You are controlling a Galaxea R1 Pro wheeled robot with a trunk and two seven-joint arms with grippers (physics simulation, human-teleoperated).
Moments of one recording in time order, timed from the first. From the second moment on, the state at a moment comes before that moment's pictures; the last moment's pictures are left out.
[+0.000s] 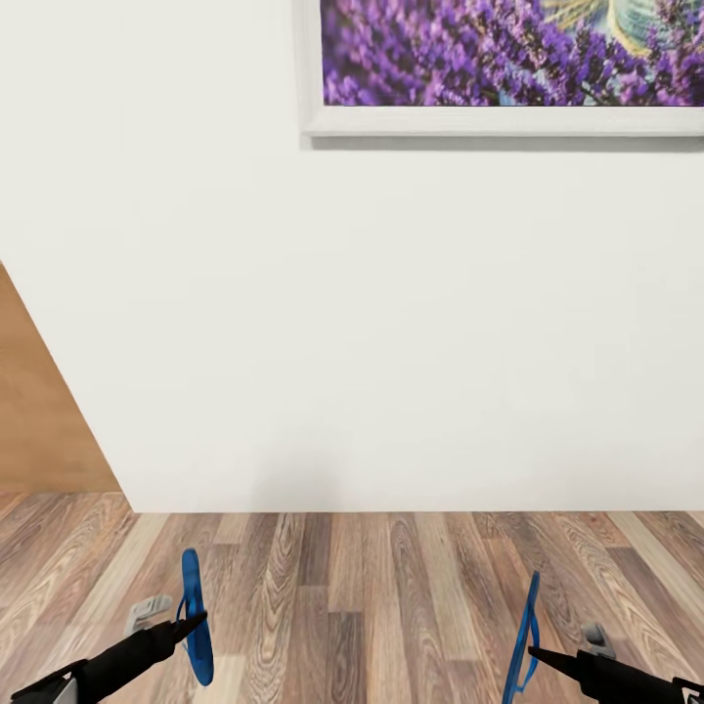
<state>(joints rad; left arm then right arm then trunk) -0.48 0.29 0.47 -0.23 0.00 0.07 -0.93 -0.58 -0.45 0.51 0.05 -0.79 0.12 1.39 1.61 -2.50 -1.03</state>
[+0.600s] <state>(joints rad) -0.48 0.29 0.46 -0.23 -0.01 0.07 -0.93 -0.58 -0.45 0.51 0.05 -0.79 0.12 1.39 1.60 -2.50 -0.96</state>
